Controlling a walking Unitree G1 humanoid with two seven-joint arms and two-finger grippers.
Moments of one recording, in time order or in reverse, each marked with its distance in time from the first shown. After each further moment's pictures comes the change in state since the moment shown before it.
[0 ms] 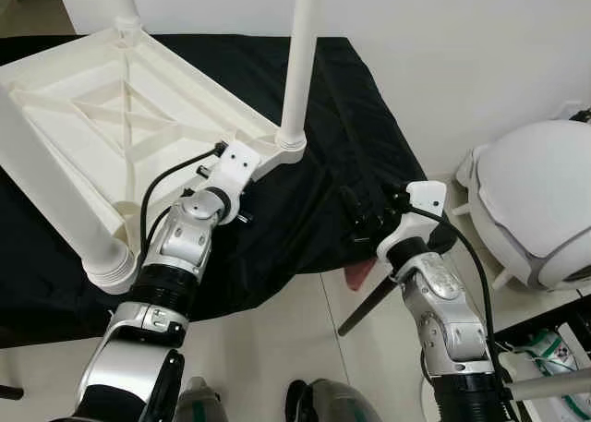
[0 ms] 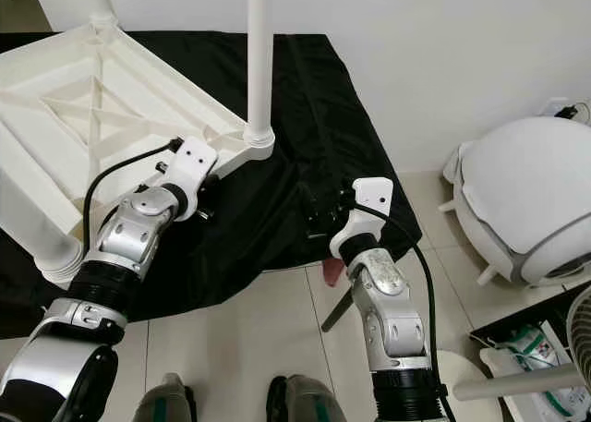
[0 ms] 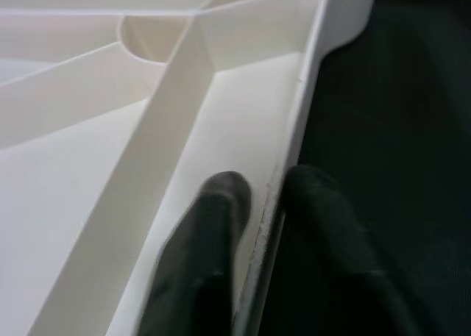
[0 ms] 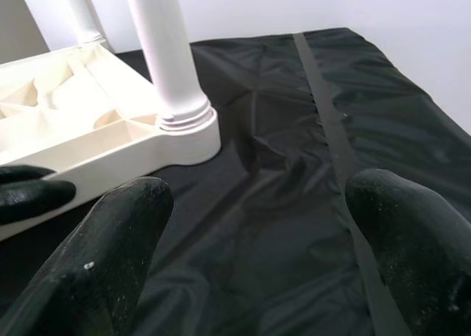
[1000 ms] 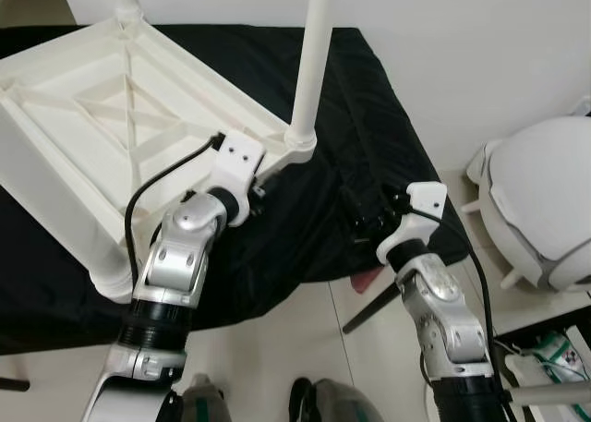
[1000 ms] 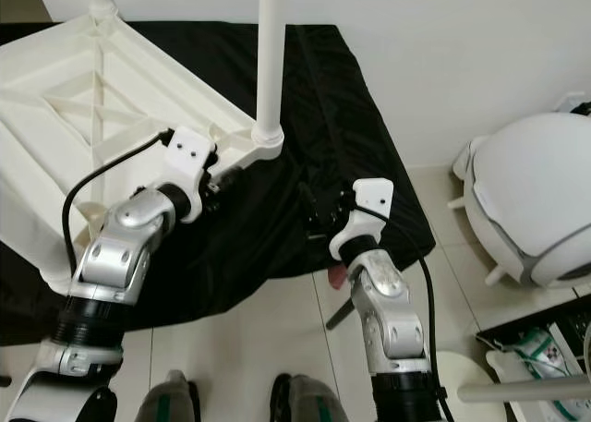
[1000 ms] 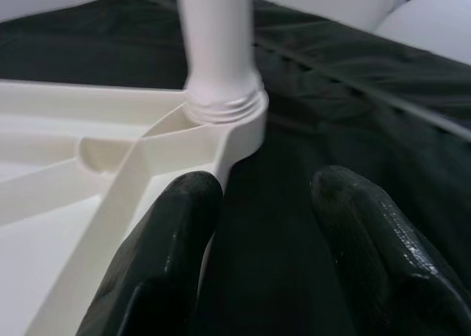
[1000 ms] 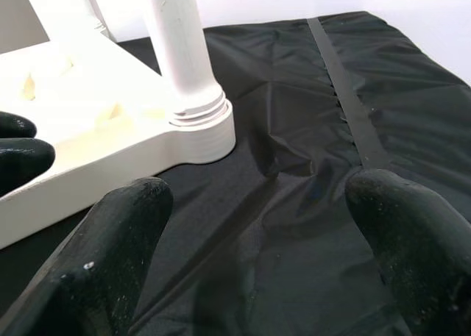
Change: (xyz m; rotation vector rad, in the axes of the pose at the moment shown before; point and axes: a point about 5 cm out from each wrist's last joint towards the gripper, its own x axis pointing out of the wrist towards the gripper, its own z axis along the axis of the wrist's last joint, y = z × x) left arm -0.049 -0.038 0.036 -0.082 -0.302 -0.200; right arm 0.000 0.002 0.000 0.007 -0.004 0.001
